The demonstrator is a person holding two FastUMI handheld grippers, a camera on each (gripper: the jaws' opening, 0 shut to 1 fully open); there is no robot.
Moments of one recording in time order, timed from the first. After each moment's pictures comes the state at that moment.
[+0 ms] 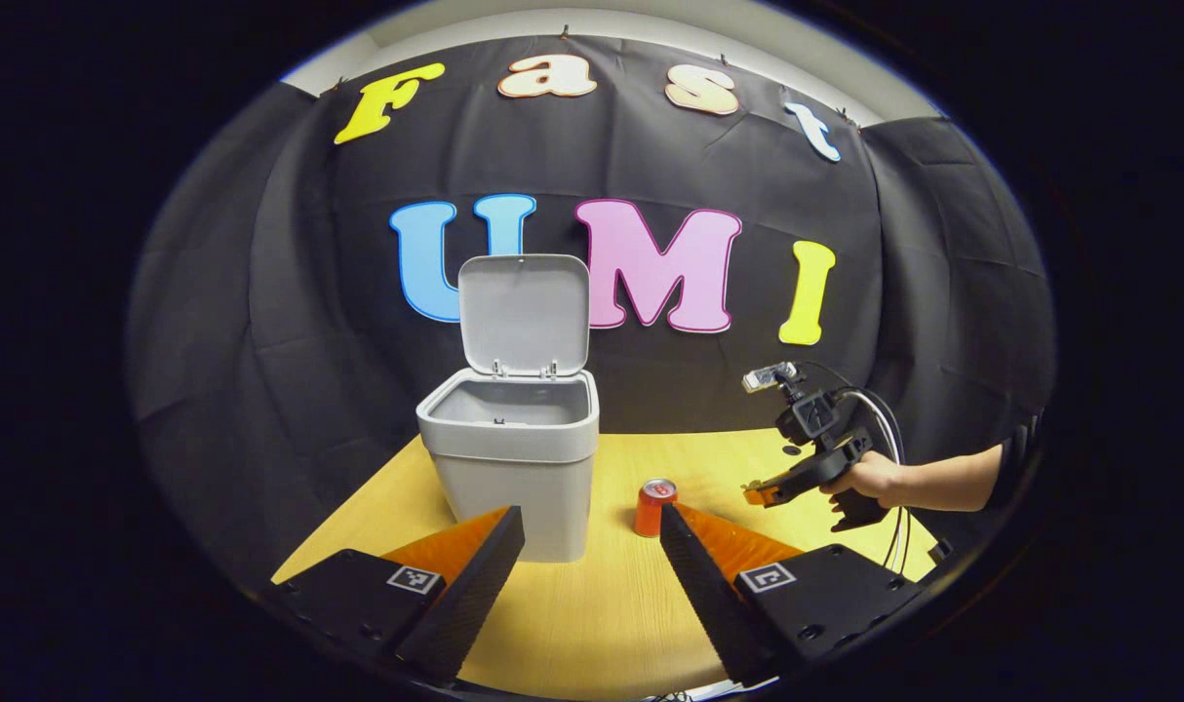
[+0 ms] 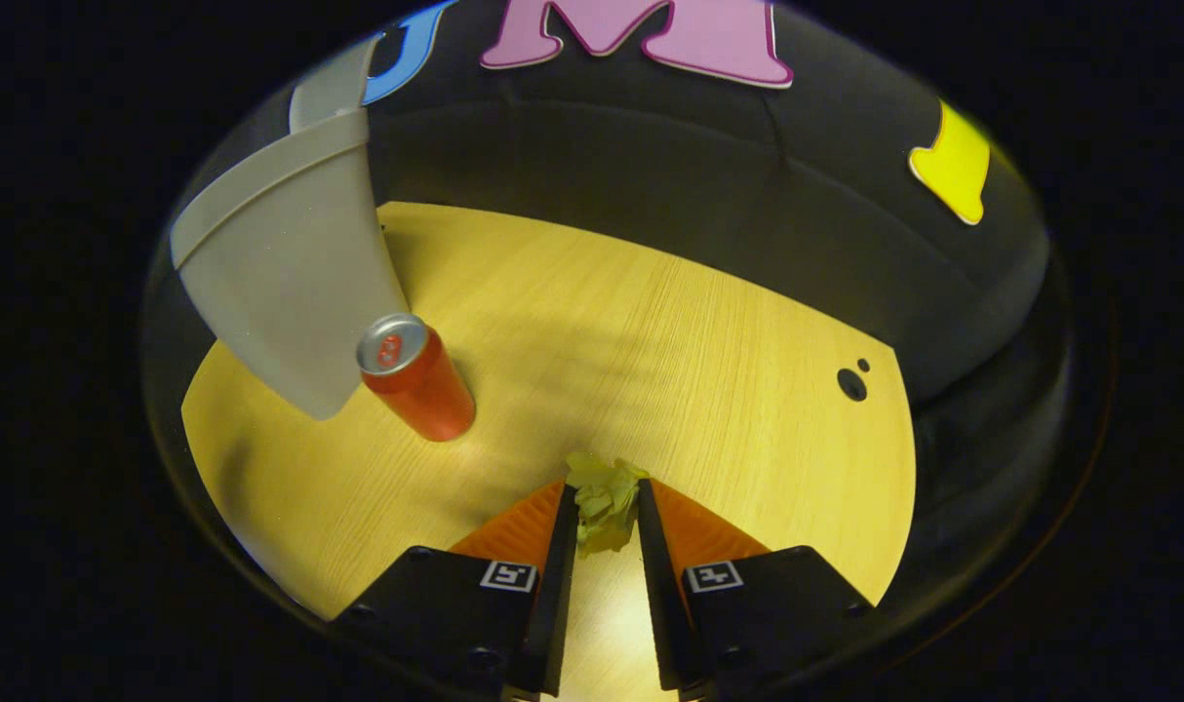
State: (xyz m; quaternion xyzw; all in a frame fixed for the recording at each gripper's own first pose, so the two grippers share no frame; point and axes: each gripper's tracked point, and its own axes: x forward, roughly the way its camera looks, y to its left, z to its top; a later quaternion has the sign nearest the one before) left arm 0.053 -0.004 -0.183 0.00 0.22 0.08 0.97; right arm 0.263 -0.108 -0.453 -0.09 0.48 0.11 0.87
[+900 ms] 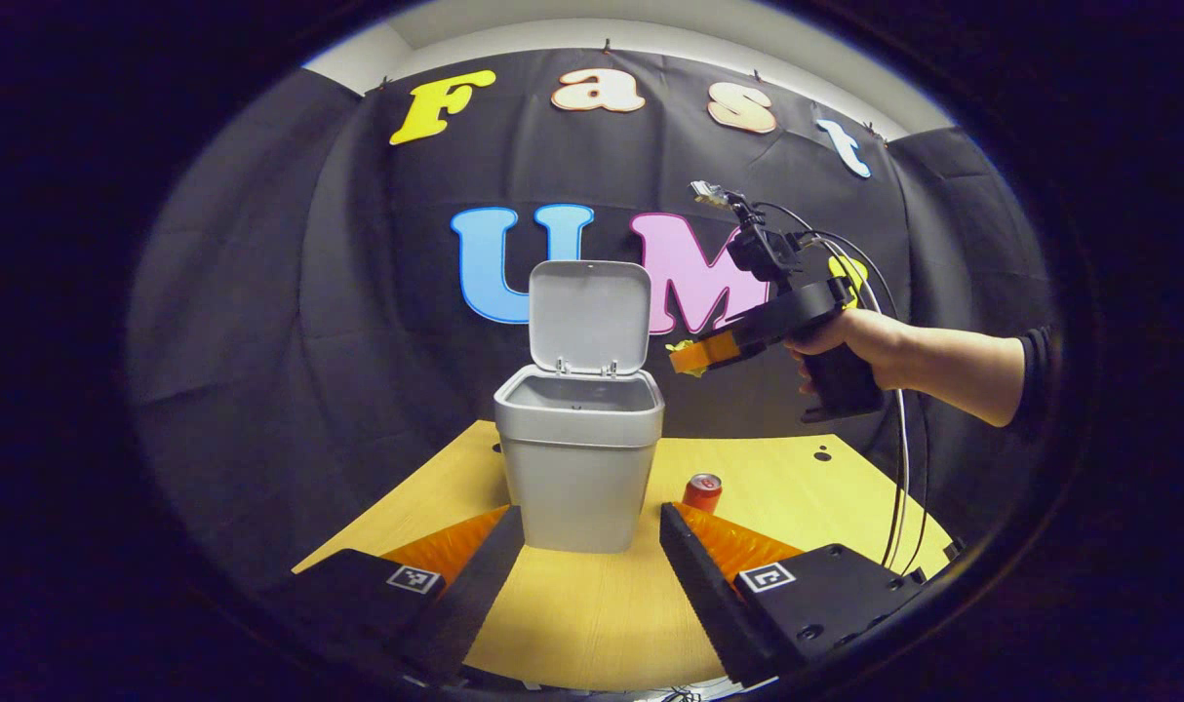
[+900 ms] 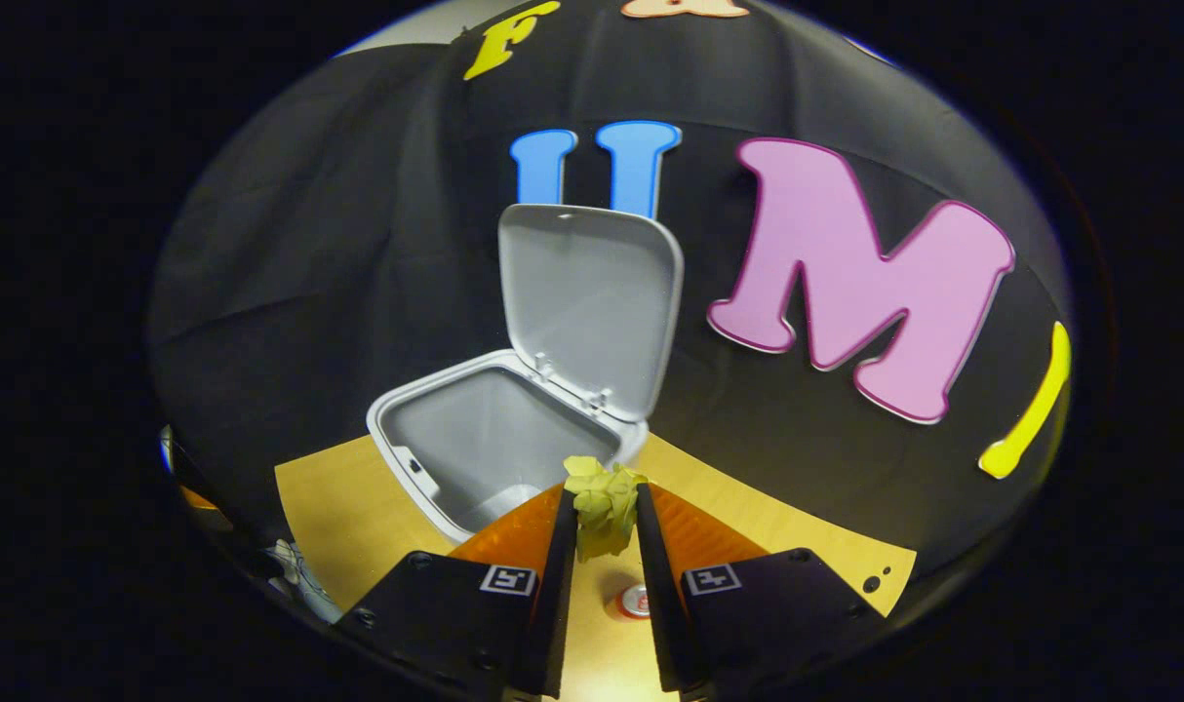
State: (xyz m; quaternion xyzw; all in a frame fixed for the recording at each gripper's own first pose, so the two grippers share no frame) left arm -0.006 0.057 -0.174 -0.01 0.19 0.15 0.97; right arm 0.331 0.153 -0.230 -0.09 0.28 0.30 0.91
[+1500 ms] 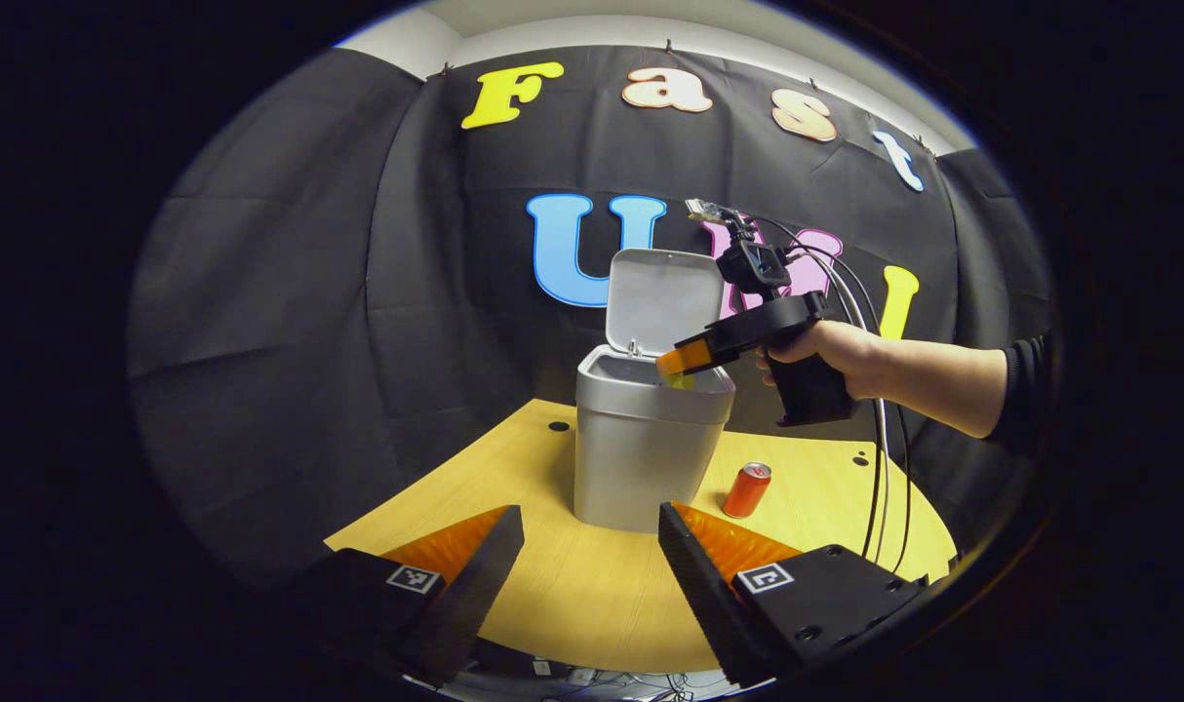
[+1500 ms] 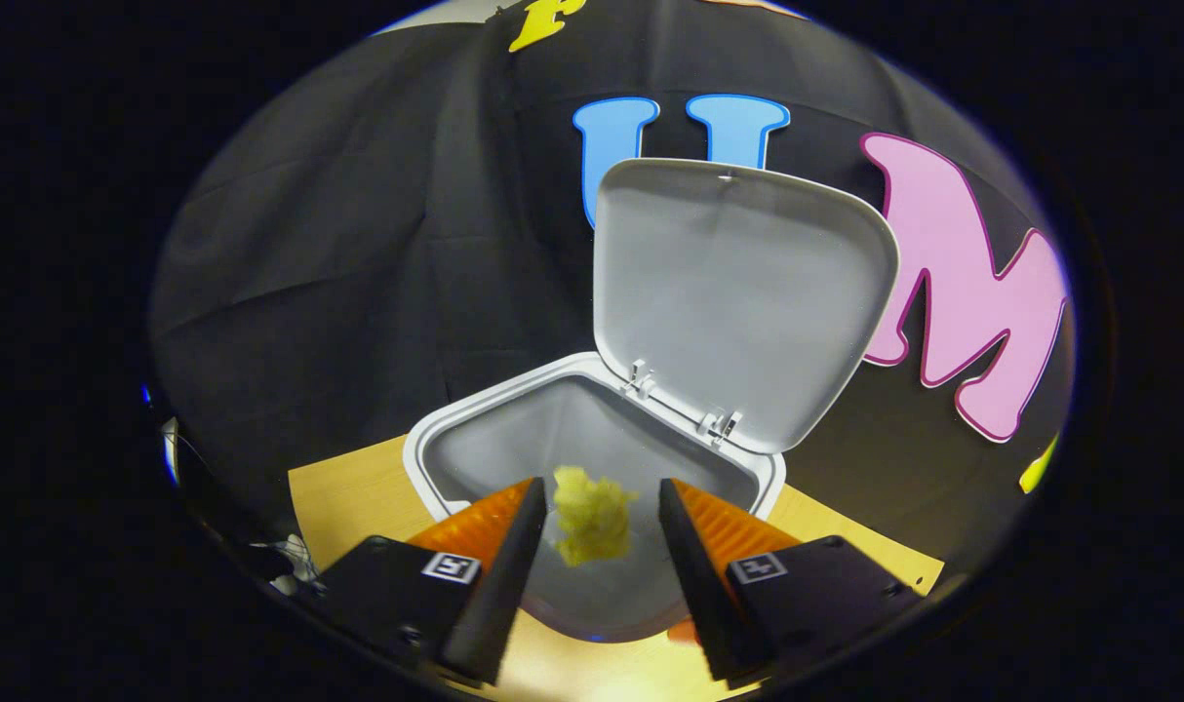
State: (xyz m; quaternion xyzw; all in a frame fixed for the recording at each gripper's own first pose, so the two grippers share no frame) left arm -0.054 0.095 -0.189 -0.04 0.21 0.21 0.95; right arm 0.339 0.238 -0.269 -0.10 0.29 0.33 0.89
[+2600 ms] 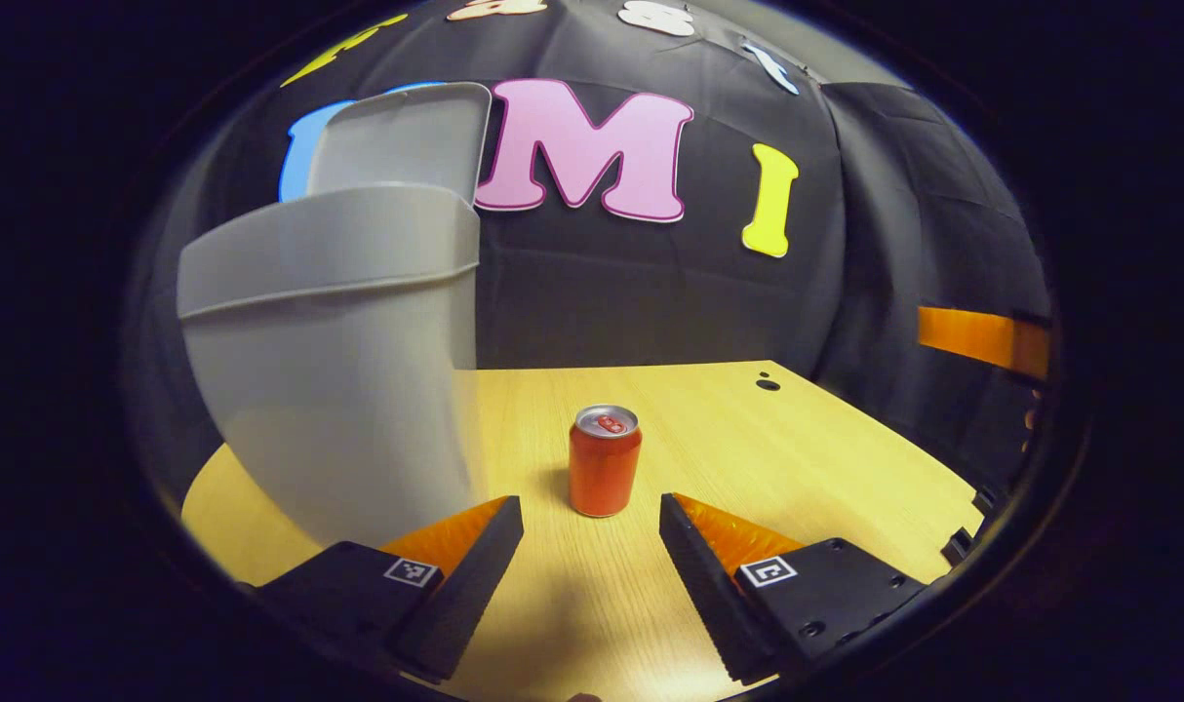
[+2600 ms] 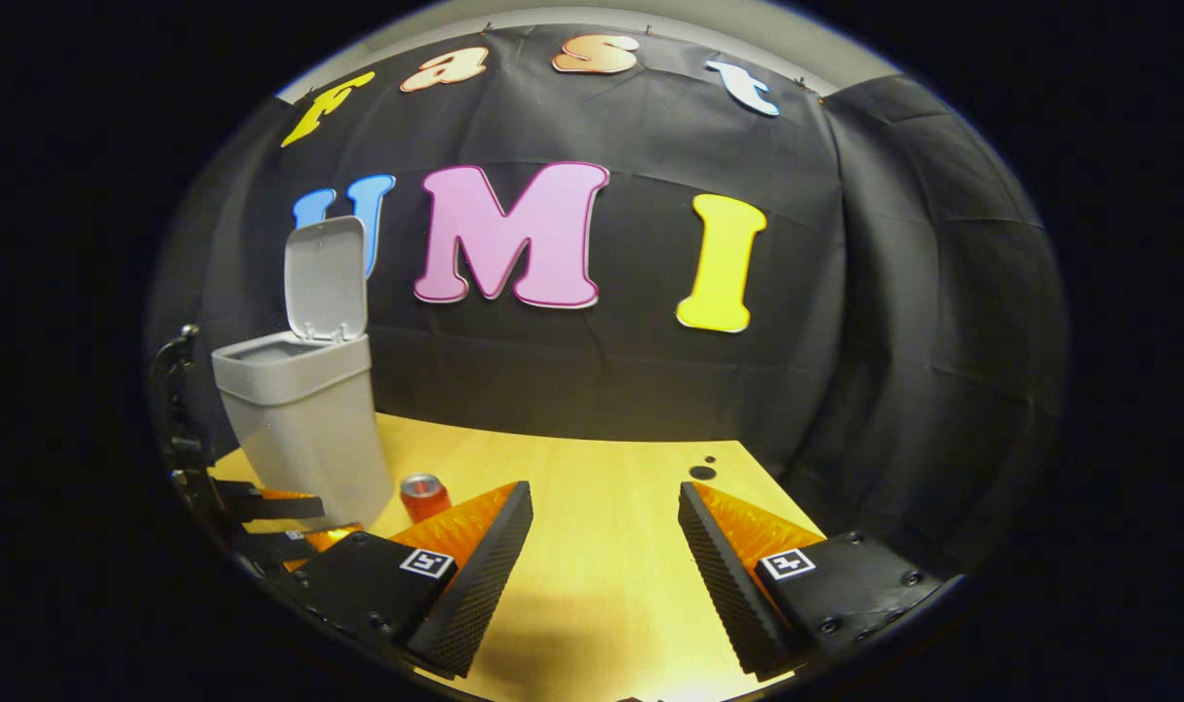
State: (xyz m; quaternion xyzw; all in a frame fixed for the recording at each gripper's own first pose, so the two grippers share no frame) left arm 0.183 -0.048 -0.424 -0.01 0.27 -0.03 0.96; right arm 0.173 -0.166 -0.315 -0.01 0.17 -0.08 0.98
